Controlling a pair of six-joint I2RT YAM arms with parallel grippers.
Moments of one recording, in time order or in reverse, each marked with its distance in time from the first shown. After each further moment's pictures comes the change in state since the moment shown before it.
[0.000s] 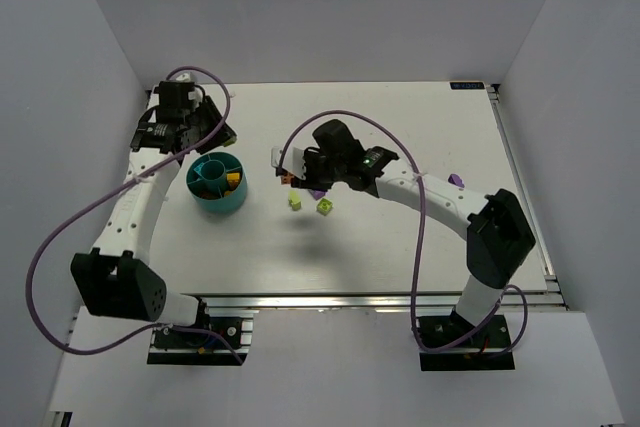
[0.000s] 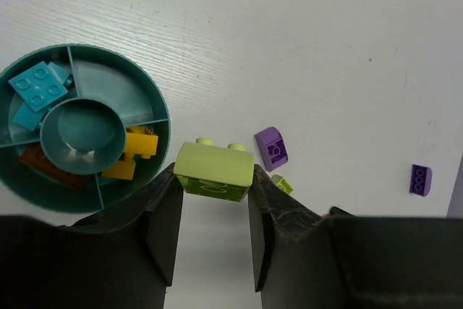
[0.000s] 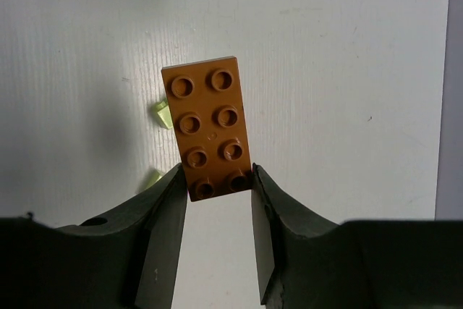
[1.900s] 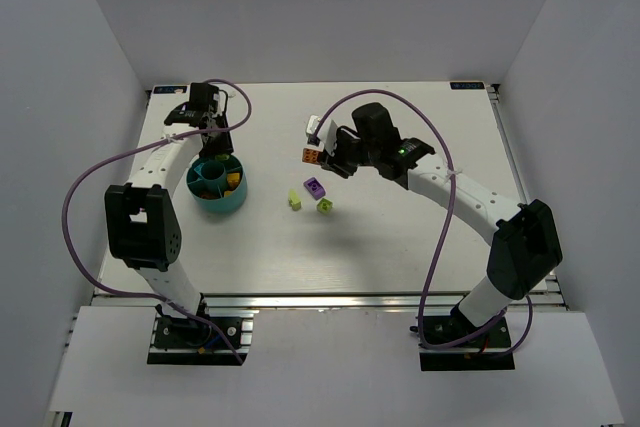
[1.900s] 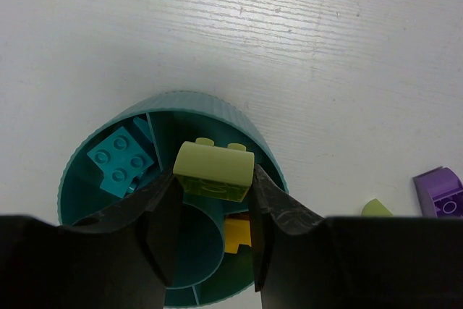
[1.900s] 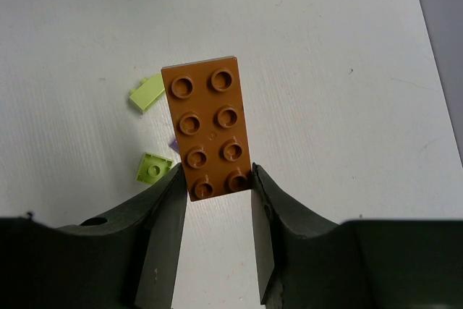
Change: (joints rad) left arm 0.000 0.365 0.035 0.043 -0.195 0.294; right arm -0.172 -0.144 -0.098 0.062 -0.121 0.185
